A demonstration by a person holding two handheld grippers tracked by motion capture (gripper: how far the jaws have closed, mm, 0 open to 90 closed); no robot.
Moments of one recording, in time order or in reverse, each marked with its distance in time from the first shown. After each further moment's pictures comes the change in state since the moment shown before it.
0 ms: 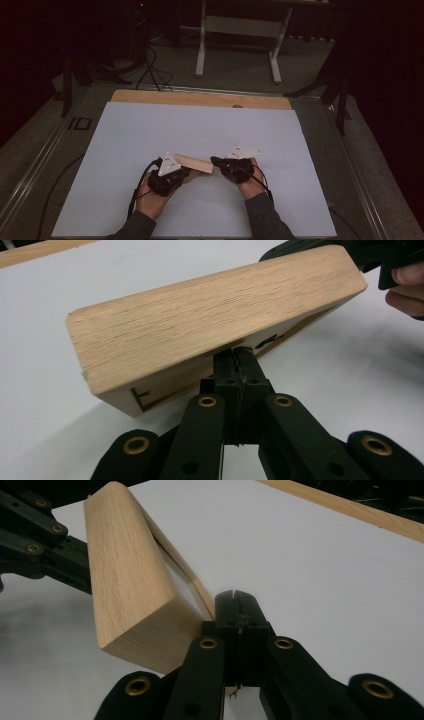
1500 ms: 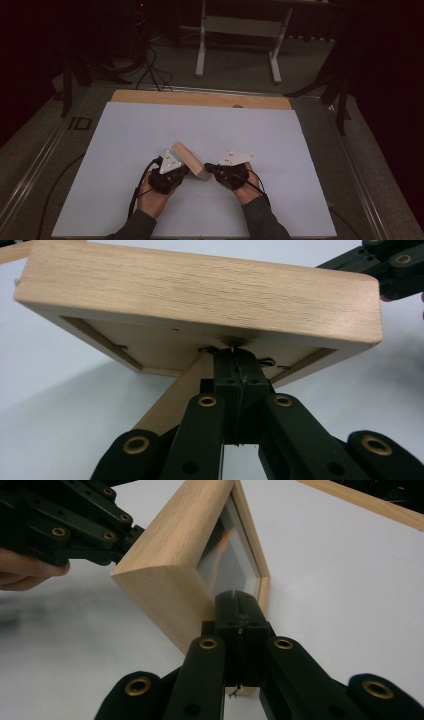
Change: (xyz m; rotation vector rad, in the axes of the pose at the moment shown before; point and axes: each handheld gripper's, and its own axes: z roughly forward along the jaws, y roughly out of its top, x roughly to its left) left arm 0.005 -0.001 0.007 0.014 0.027 -0.009; right arm 0.020 -0.001 0.003 0.025 0.050 -0.053
